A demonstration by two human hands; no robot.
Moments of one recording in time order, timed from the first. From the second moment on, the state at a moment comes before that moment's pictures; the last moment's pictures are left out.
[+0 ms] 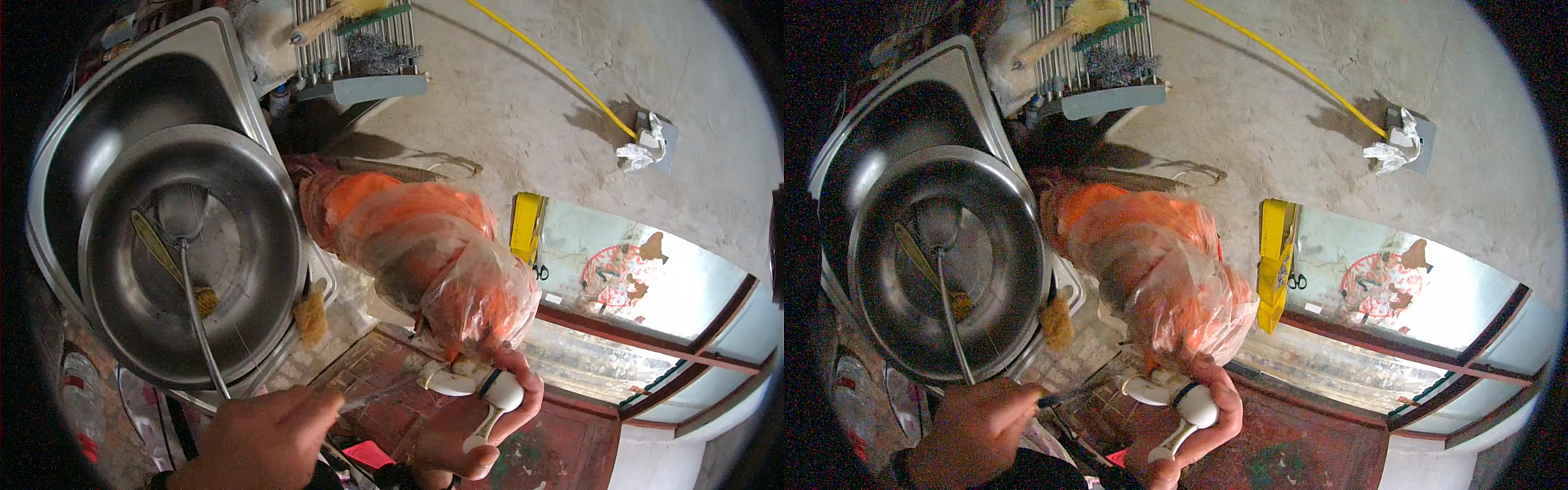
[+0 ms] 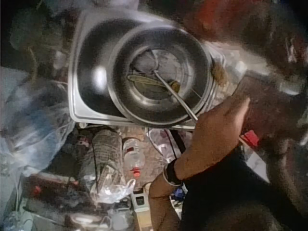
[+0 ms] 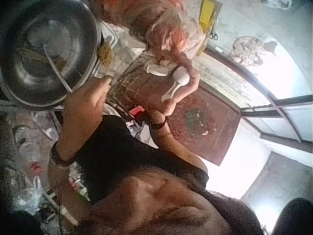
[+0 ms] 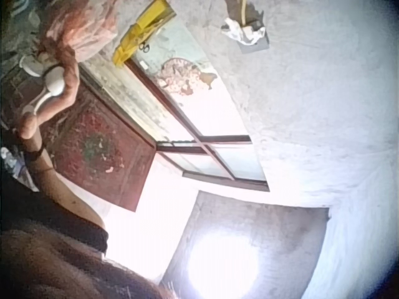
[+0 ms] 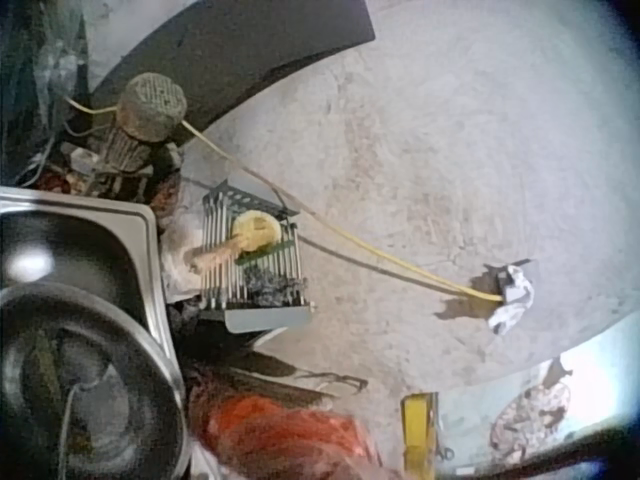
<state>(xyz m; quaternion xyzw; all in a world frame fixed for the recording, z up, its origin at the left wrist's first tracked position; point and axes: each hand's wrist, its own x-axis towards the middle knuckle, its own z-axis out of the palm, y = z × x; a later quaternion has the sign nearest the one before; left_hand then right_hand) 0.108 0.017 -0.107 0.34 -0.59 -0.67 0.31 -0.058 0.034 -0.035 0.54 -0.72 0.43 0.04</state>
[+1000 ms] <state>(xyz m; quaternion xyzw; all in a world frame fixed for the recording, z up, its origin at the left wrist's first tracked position) 0.074 0.061 -0.099 0.40 -0.46 -0.64 0.47 -0.060 0.029 -0.038 0.57 -0.69 0.44 0.03</state>
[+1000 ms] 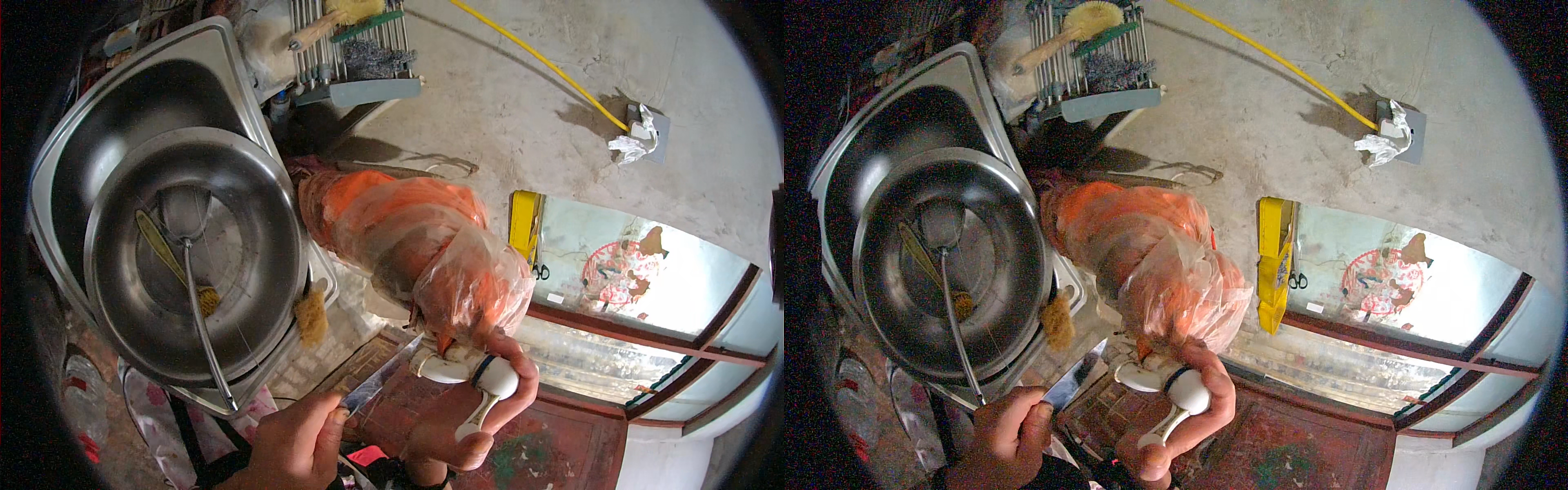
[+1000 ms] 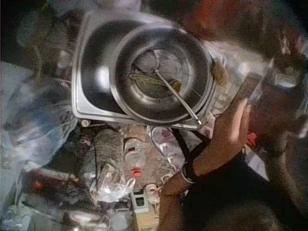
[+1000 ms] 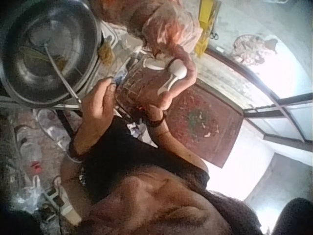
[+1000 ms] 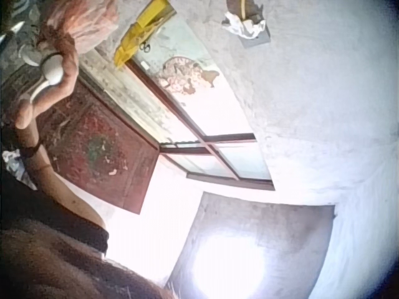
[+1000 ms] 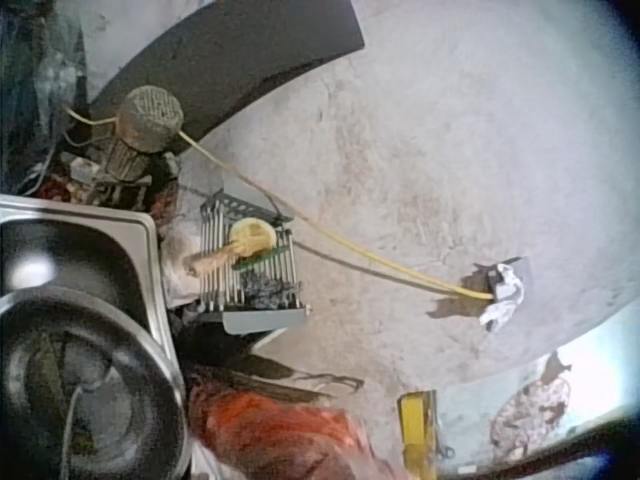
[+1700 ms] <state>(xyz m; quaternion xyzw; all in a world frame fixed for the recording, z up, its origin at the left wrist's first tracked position) 0.048 0.073 -0.101 0.41 -0.47 -0.58 0.52 -0.054 0.028 -0.032 0.53 -0.69 0.49 0.03</state>
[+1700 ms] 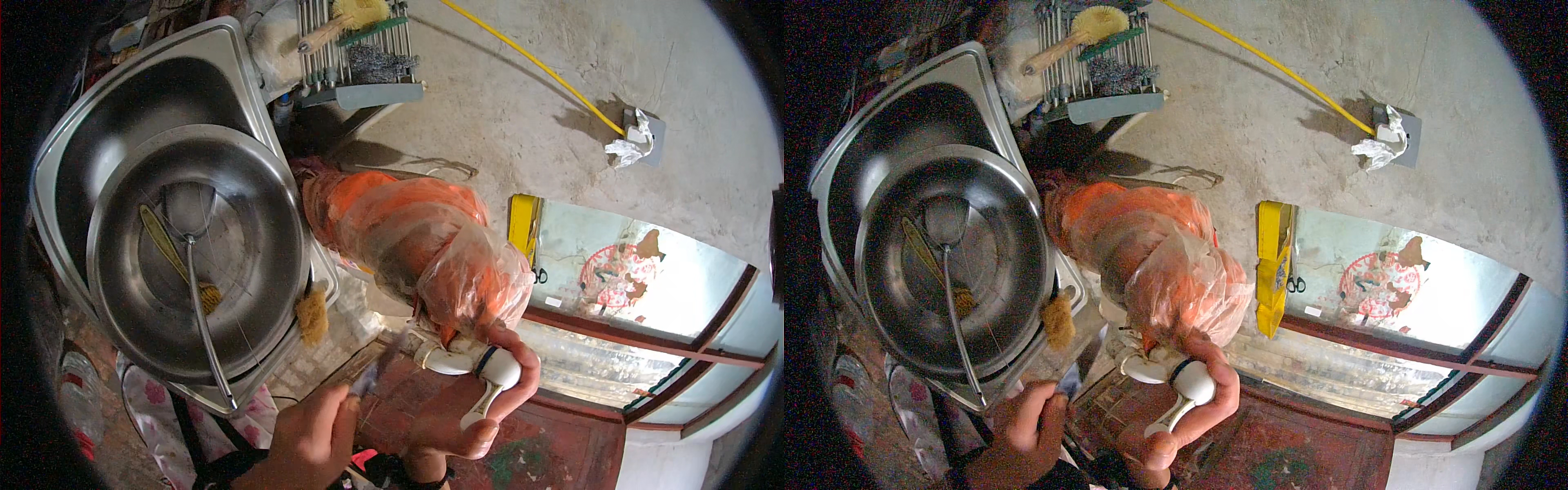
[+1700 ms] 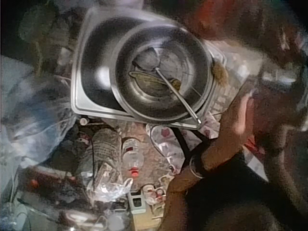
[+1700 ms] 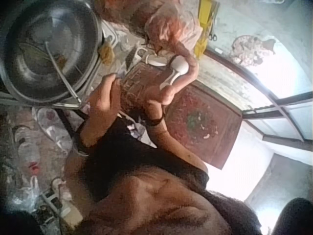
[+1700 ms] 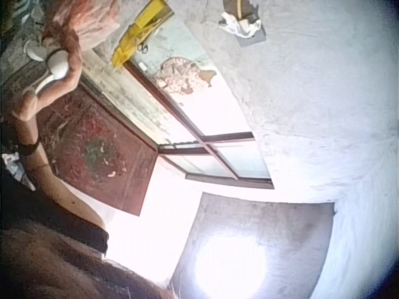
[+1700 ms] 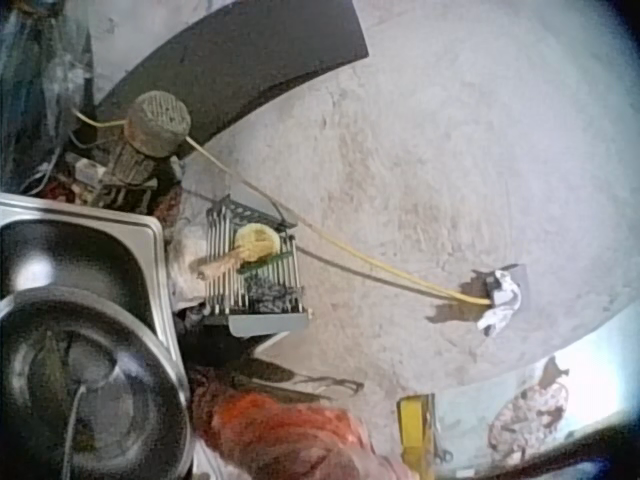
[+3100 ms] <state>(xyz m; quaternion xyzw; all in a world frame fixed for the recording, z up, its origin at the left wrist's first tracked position) 0.036 0.077 -0.090 0.43 -0.47 -0.59 0.49 -0.058 0.024 -0.045 0.61 -0.62 0.49 0.01</state>
